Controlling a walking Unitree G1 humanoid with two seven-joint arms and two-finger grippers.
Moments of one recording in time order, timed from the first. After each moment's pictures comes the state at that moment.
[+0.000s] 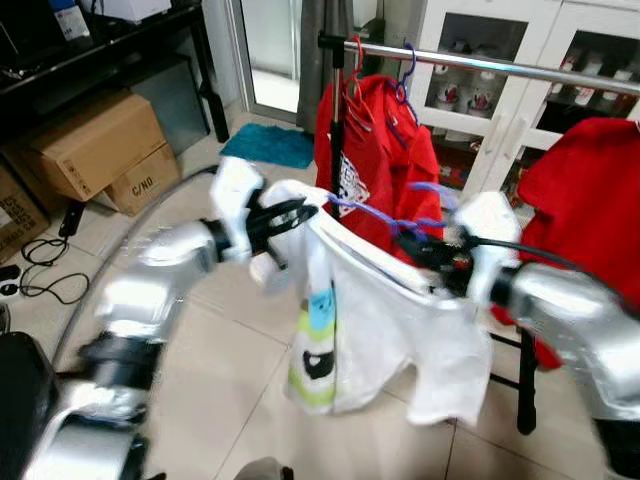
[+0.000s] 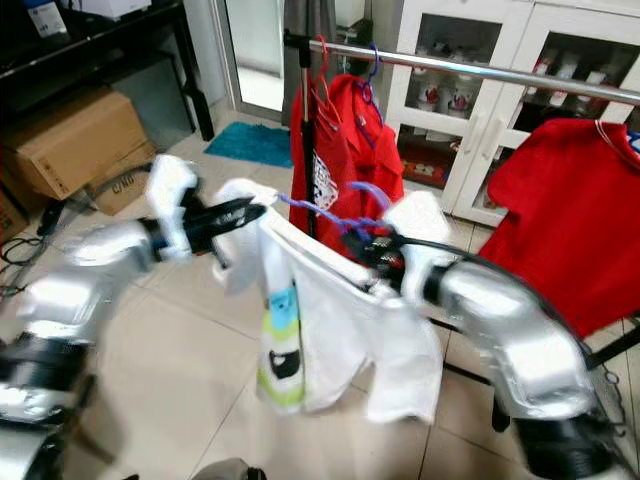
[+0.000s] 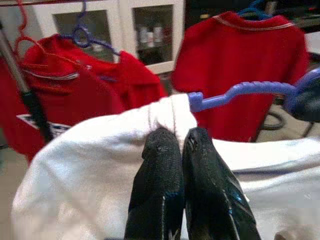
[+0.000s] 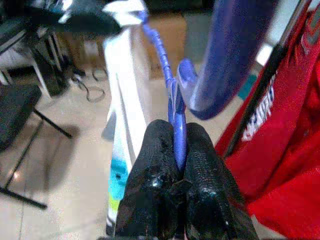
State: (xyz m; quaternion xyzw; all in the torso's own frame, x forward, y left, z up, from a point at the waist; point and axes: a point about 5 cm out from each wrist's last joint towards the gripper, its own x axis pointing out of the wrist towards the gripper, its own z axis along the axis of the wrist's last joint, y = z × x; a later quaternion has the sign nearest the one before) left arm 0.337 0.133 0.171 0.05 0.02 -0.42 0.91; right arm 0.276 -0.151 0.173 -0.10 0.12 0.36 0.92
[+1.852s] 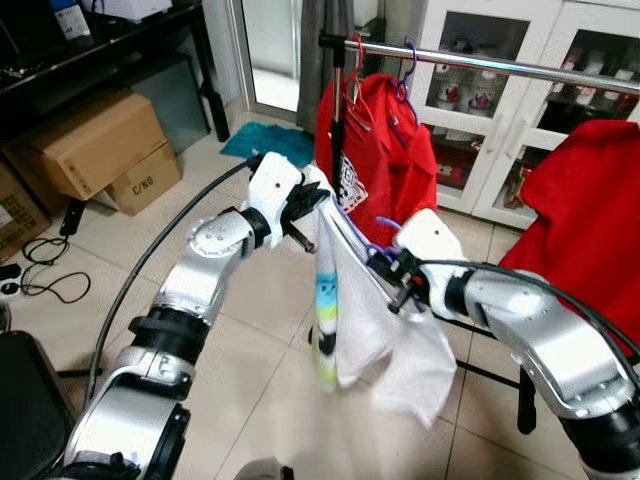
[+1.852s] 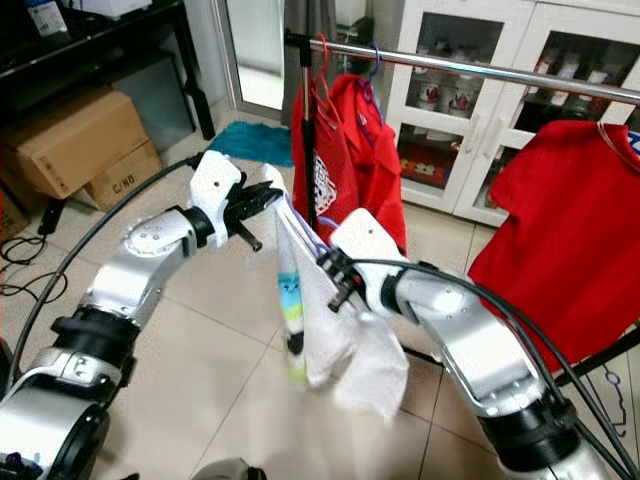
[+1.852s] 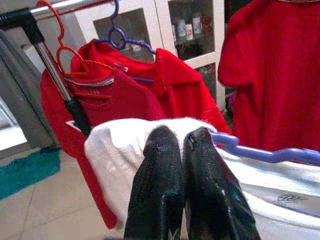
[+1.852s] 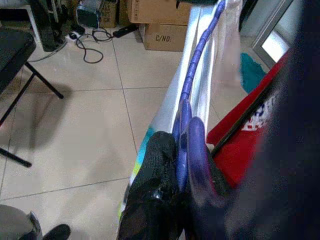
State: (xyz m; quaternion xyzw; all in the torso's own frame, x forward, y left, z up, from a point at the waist) left arm 0.360 0.110 0.161 0.12 0.00 -0.36 0.93; right arm 0.270 -0.123 0.156 -0.21 0.17 0.38 0.88
